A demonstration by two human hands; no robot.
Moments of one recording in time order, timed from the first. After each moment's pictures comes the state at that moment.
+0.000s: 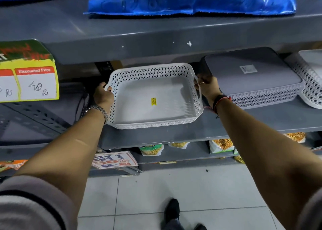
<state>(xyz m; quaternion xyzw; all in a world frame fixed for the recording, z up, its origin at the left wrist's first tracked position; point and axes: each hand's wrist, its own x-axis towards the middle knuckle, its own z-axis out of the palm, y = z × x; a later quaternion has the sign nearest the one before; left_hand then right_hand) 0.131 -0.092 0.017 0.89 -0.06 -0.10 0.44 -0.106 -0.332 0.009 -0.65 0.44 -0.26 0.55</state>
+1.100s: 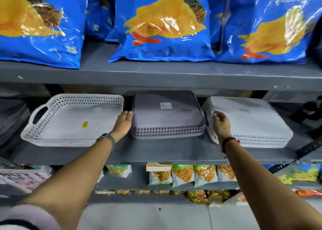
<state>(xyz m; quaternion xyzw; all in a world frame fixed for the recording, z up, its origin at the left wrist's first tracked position) -0.158 -0.293 0.044 0.84 -0.23 -0.20 0.44 -0.399 -0.527 0.046 -0.63 0.49 -0.35 0.48</state>
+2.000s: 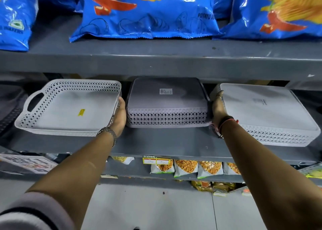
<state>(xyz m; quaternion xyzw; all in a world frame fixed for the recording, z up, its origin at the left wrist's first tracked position) -0.154 -0.314 0.010 0.75 -0.08 -0.28 0.59 -0.340 -0.605 -0.009 -0.53 0.45 -0.20 0.69</state>
